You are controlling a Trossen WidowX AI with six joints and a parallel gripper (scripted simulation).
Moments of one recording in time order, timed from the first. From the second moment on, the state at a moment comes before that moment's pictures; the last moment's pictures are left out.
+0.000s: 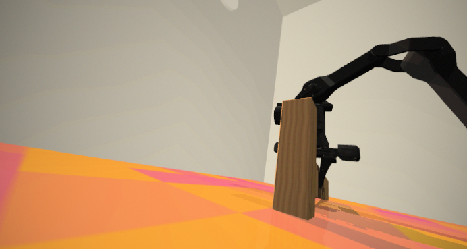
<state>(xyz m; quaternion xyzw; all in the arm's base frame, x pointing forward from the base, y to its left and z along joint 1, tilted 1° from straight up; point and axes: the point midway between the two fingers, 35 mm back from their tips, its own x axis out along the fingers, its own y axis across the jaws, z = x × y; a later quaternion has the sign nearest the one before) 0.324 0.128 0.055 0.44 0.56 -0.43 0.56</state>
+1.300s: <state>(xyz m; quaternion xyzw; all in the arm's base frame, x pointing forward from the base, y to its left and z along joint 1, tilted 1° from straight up) 0.321 0.132 0.054 0.44 0.56 -0.43 0.56</state>
